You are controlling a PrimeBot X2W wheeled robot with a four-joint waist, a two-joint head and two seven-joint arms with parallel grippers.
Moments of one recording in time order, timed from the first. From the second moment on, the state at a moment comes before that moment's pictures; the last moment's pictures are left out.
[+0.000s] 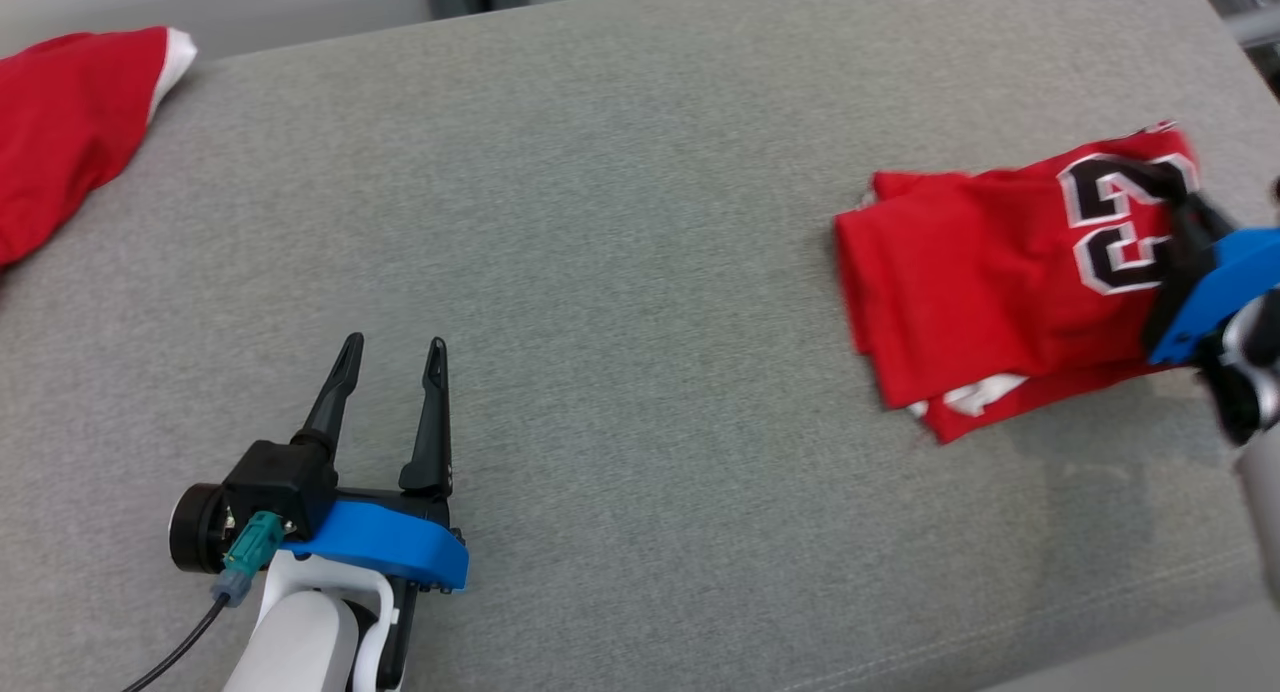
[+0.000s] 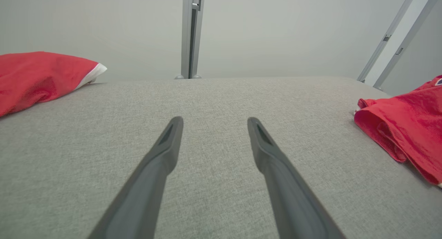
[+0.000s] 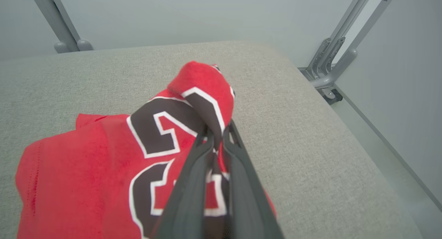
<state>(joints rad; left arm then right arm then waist) -0.23 0.18 -0.28 0.23 -0.31 0.02 -0.21 -0.77 -0.33 0.00 0.87 0.26 0.13 0.00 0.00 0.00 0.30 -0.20</state>
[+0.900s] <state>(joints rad) -0.19 0.20 -0.29 0.17 -0.33 0.04 -0.20 -0.93 -0.49 -0.10 0.93 0.03 0.13 0.00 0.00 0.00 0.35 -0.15</state>
